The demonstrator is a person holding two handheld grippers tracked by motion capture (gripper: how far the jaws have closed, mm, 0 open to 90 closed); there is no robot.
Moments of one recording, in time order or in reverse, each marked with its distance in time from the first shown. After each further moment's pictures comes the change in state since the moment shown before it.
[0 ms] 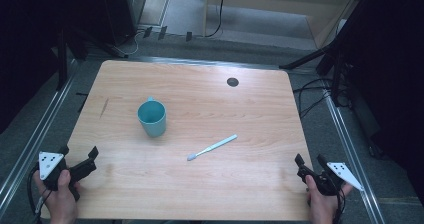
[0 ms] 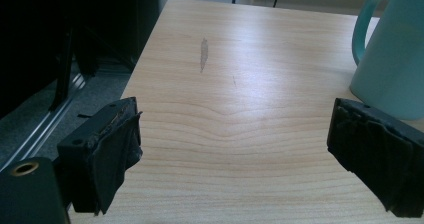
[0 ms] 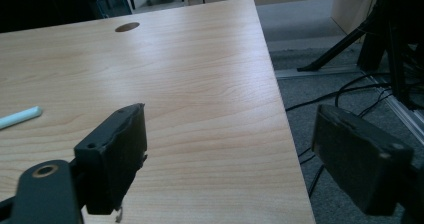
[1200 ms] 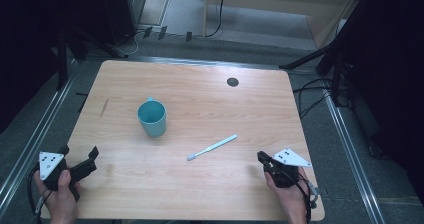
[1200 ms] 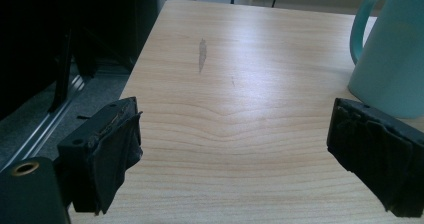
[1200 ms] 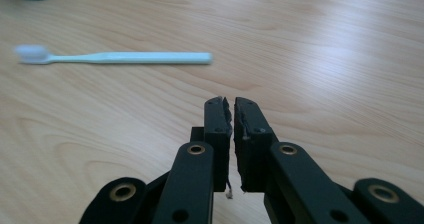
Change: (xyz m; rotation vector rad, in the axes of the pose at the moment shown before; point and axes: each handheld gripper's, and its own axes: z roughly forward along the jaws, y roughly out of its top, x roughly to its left) left arm 0.000 0.000 0.000 0.001 -0.004 0.007; right arm 0.122 0.019 0.020 0.256 0.312 -0.352
